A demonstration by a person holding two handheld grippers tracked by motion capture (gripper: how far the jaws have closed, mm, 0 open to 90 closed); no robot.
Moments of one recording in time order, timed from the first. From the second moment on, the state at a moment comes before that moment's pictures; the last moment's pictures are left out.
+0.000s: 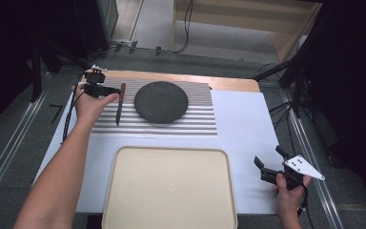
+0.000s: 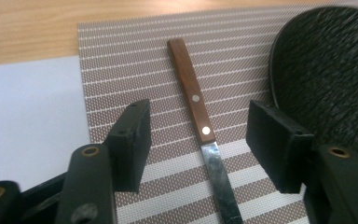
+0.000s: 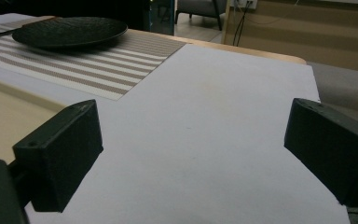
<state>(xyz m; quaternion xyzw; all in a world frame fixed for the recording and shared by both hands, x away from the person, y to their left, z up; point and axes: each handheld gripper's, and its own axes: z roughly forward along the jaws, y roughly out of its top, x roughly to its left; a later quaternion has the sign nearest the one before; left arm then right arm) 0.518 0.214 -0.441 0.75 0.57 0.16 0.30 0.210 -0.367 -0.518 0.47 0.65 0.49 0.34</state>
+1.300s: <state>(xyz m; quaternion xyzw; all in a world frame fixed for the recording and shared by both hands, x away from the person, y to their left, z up) 0.545 0.185 -0.475 0.77 0.59 0.13 0.20 0.211 -0.368 -0.519 0.47 0.65 0.48 0.34</state>
